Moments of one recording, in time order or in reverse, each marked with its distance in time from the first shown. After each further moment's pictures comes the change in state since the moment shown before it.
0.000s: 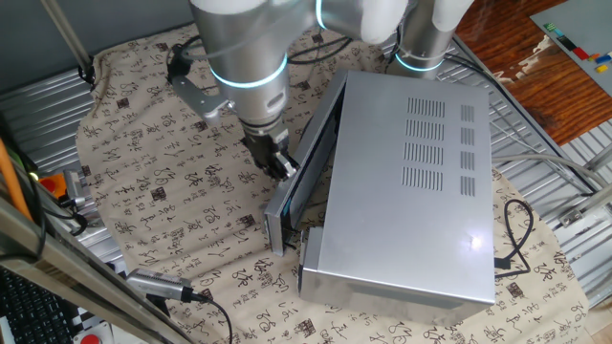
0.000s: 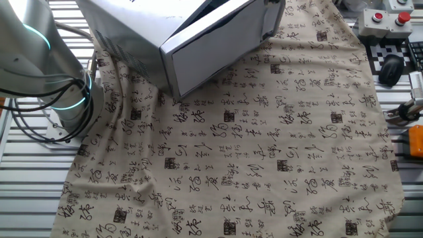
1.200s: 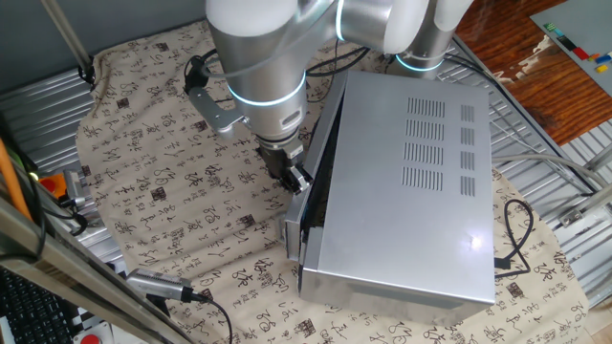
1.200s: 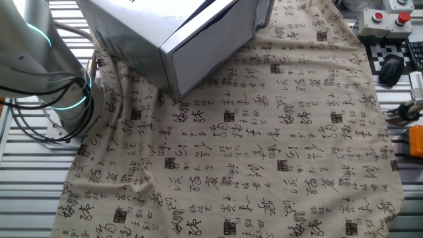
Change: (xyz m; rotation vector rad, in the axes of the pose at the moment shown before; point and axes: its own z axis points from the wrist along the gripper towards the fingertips) arm 0.006 0.031 0.001 0.002 0.017 0.085
